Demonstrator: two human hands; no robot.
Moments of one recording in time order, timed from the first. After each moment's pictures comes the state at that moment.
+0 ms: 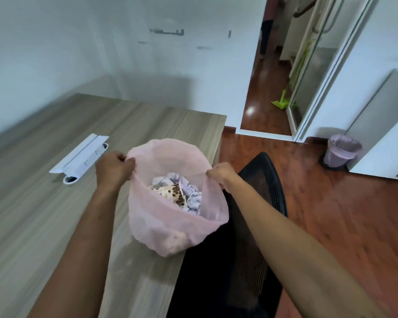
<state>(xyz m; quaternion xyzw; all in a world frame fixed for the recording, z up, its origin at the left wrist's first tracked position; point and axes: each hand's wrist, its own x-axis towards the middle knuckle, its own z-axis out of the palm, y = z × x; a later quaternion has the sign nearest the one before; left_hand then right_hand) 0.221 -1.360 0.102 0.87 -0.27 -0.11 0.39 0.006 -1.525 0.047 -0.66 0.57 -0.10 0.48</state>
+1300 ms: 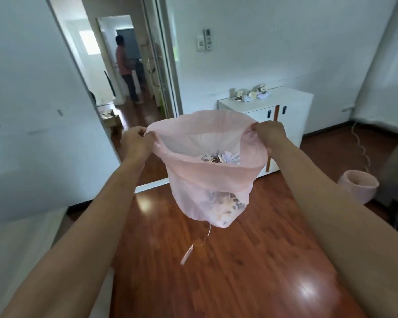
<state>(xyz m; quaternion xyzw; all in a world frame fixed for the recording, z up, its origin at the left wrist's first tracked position) -0.345 -1.858 0.241 0.65 -0.51 -0.18 0.53 -0.662 -1.869 0.223 -0.39 0.65 -0.55 0.34</state>
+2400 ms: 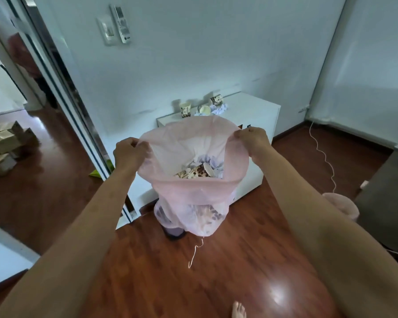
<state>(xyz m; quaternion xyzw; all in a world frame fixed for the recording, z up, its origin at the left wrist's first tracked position) -0.643 -2.465 0.168 0.61 -0.56 -0.32 0.45 -0.942 -2.400 0.169 -0.33 0.71 -0.54 0.31</state>
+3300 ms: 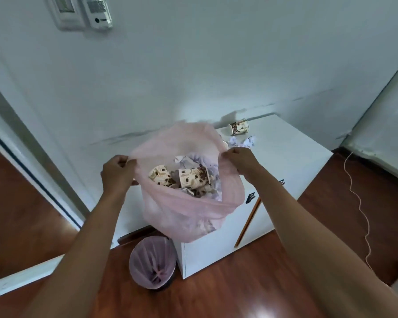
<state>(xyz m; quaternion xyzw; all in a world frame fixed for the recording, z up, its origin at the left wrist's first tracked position) -0.762 -2.865 0.108 0.65 -0.44 -0.36 0.51 -1.075 -2.865 0.118 -0.45 0.71 -0.39 0.38</state>
